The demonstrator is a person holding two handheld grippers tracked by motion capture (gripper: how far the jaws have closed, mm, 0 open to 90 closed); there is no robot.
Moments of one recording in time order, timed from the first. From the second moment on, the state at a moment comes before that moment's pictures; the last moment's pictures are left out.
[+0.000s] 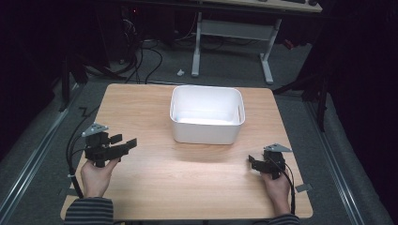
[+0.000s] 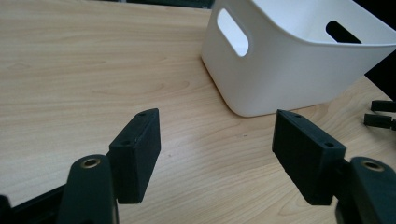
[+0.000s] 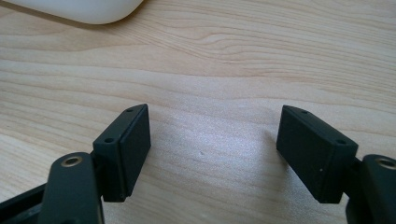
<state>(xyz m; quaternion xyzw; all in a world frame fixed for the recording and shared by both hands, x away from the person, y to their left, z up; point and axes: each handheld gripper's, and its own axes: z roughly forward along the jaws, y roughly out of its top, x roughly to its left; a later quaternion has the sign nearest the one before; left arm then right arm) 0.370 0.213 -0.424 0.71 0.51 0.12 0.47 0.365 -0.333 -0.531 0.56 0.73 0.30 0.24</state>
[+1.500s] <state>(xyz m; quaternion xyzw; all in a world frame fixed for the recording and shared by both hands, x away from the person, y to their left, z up) 0.404 0.186 -0.509 0.75 0.53 0.17 0.36 0.365 -0.333 -0.531 0.56 0.73 0.30 0.24</state>
